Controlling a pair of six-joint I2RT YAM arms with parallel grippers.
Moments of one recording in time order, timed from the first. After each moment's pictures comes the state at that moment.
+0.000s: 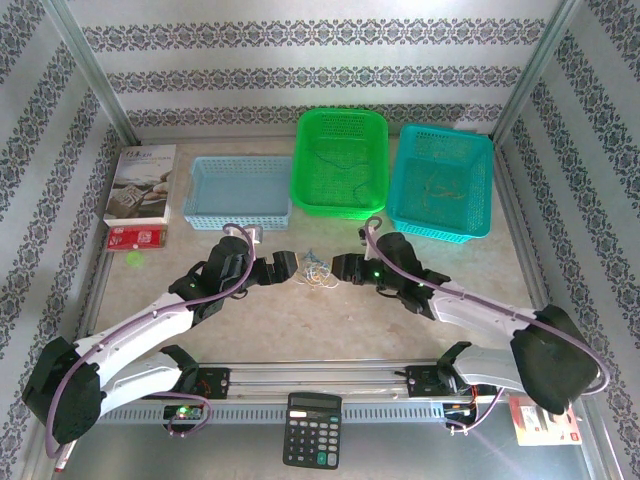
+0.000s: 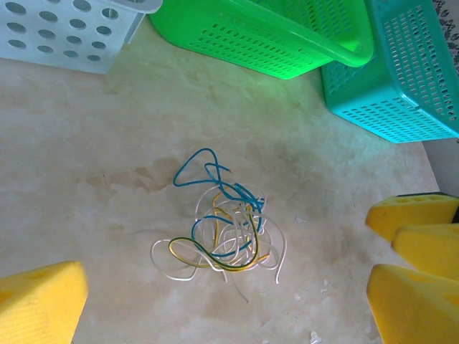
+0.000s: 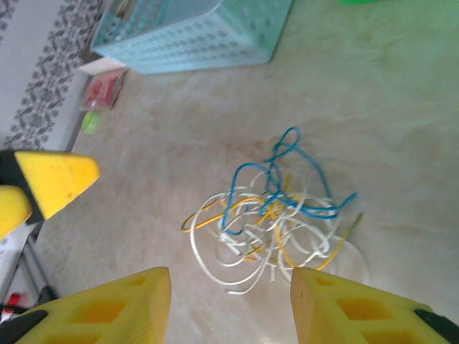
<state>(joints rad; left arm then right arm) -0.60 1.03 0.54 -0.09 0.08 -0.70 0.63 1.18 0.50 0.15 -0.28 0.70</state>
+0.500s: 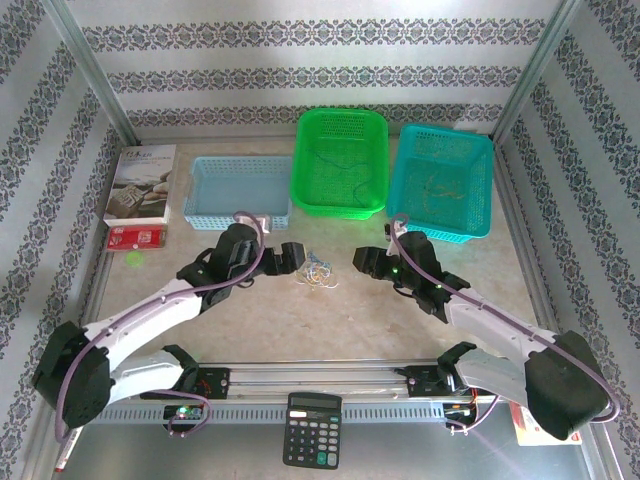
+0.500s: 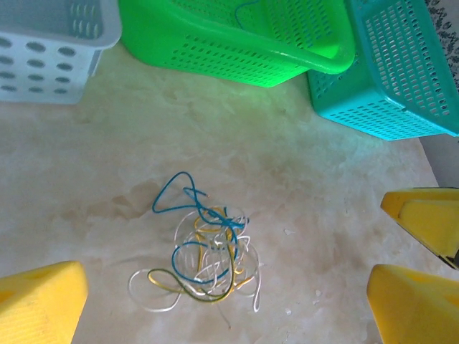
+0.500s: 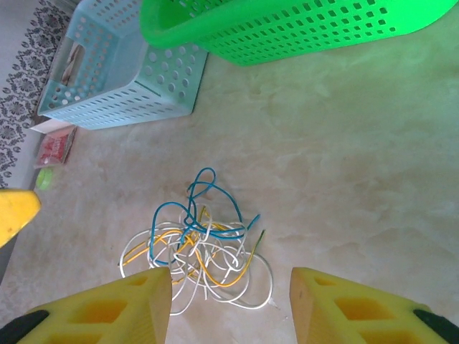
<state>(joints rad) -0.60 1.15 0.67 -0.11 0.10 -0.63 0.51 1.07 0.46 0.05 -0.23 0.70</state>
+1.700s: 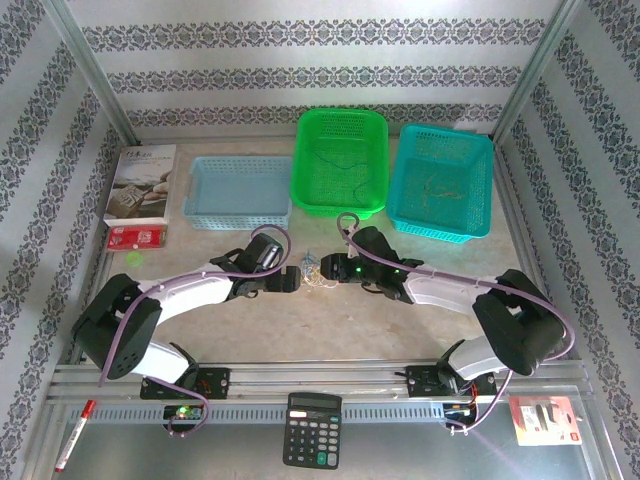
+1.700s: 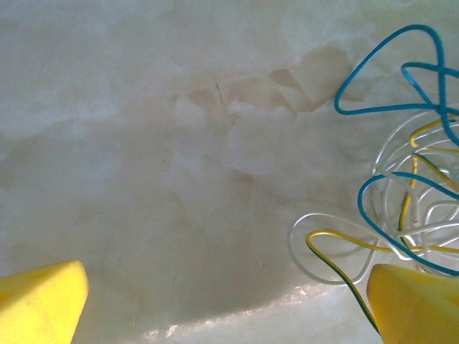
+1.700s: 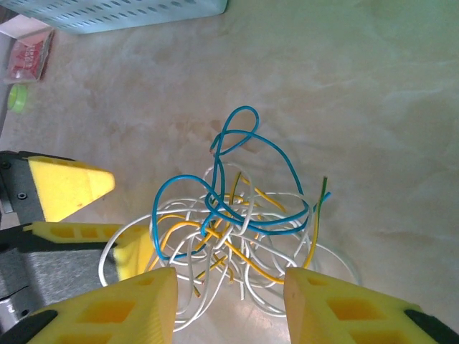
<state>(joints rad) -0.63 1.44 0.68 -0.27 -0.05 -0.57 0.69 1.46 0.64 0.11 -0.25 0.70</state>
